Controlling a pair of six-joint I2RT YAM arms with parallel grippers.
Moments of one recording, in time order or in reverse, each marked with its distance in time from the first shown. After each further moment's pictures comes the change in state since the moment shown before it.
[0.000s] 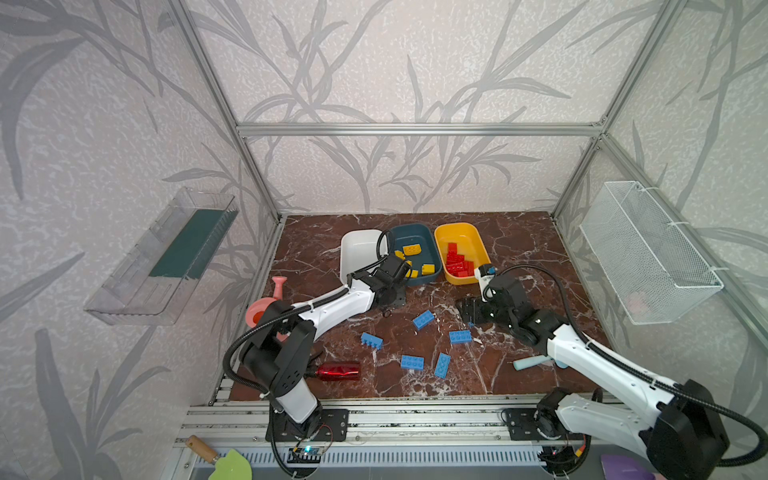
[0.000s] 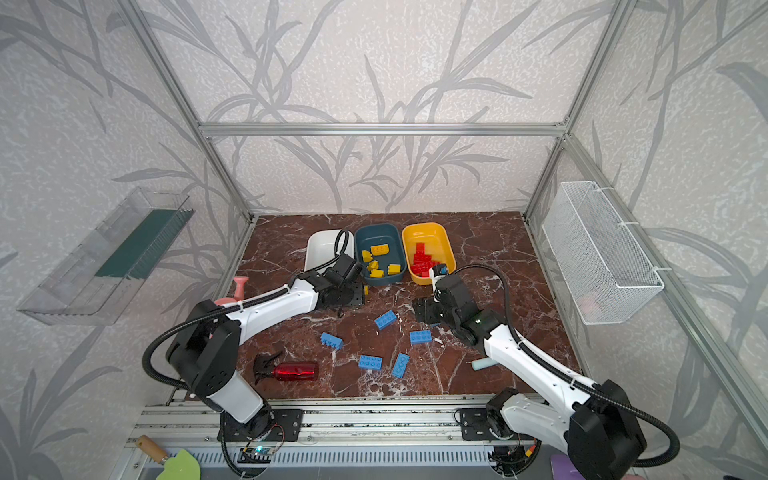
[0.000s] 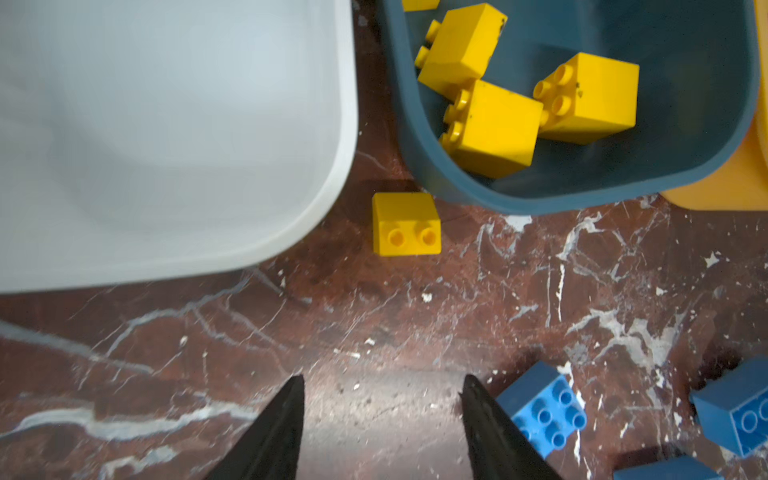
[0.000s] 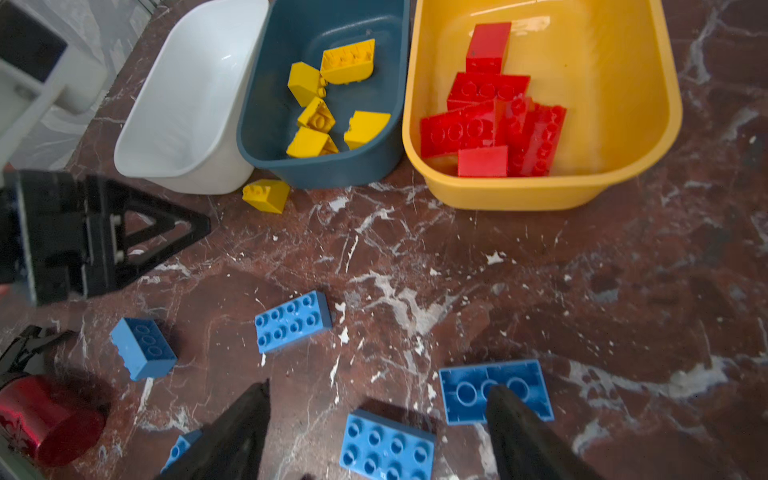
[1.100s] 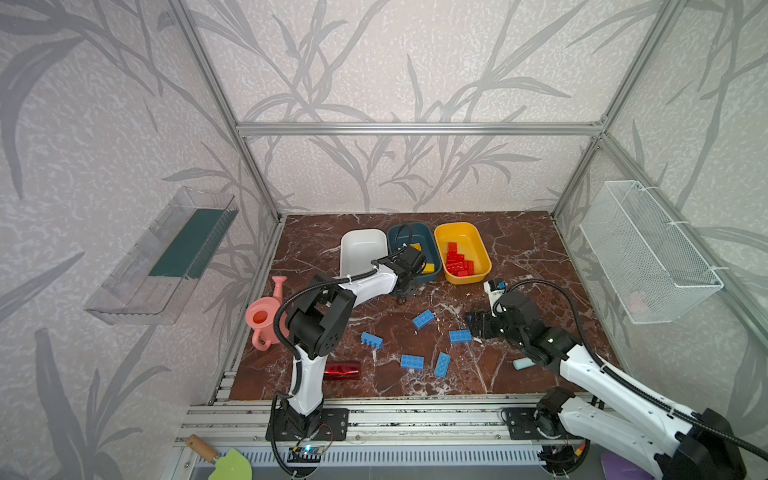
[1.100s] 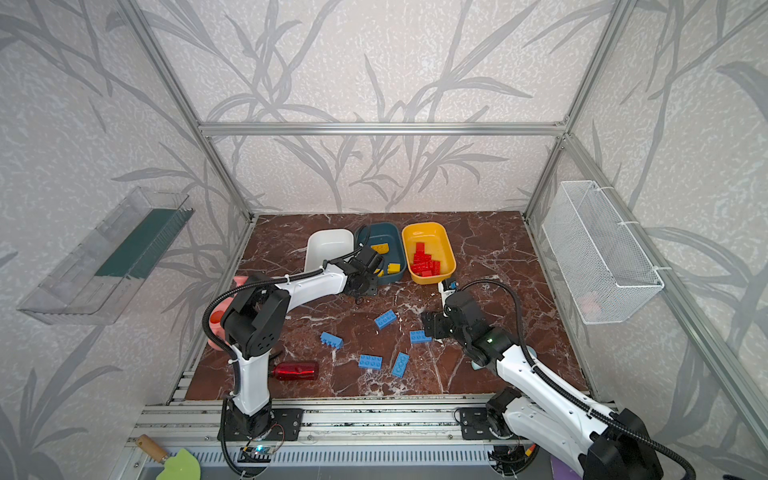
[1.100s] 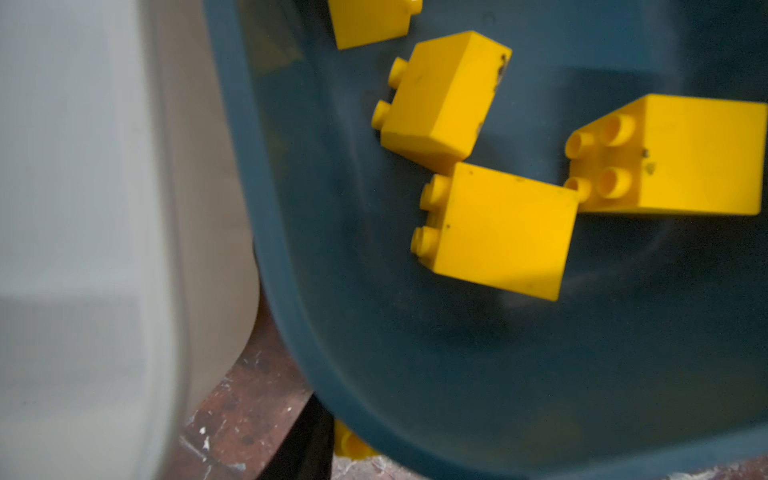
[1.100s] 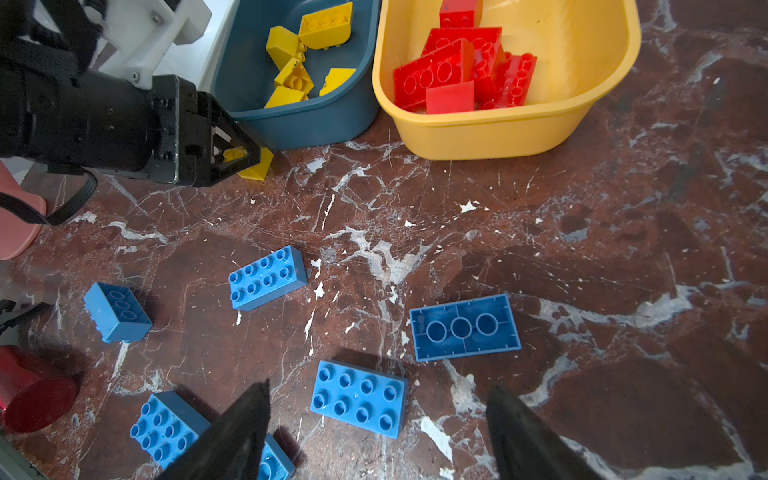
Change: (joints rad) left arm 0.000 0.298 0.237 -0.010 -0.069 0.065; right arm 0.000 -0.126 -0.116 -0.022 0.014 0.000
